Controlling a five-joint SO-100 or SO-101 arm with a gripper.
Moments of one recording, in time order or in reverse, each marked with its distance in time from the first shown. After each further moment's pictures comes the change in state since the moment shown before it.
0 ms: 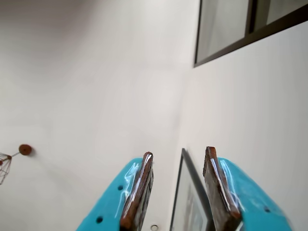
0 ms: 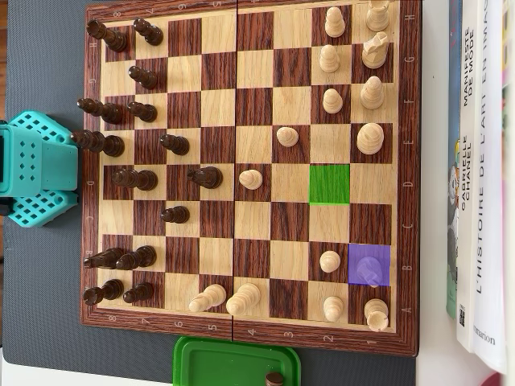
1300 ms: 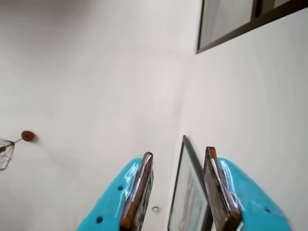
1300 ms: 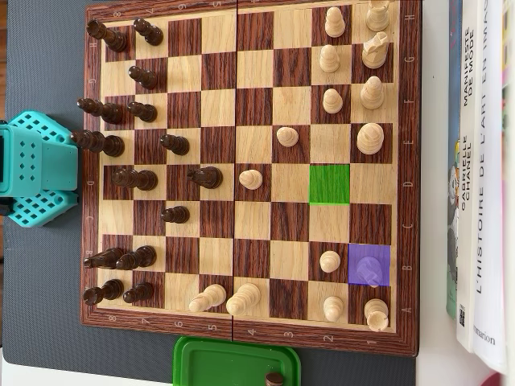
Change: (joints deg) arm 0.0 0.0 0.0 4.9 0.0
